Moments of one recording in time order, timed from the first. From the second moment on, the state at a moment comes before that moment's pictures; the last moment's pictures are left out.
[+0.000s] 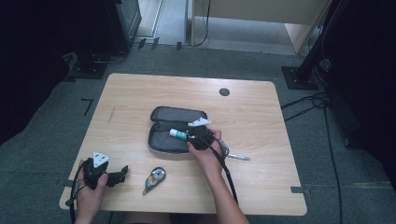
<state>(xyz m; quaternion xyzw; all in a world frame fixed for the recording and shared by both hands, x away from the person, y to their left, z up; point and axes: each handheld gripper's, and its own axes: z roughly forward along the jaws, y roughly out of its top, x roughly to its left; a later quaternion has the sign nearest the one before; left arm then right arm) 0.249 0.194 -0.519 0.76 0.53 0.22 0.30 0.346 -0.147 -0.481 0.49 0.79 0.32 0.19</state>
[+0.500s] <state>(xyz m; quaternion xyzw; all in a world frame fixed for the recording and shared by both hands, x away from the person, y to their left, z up) 0.249 0.194 -0.519 0.76 0.53 0.22 0.30 0.352 -0.149 -0.483 0.49 0.79 0.31 0.21</state>
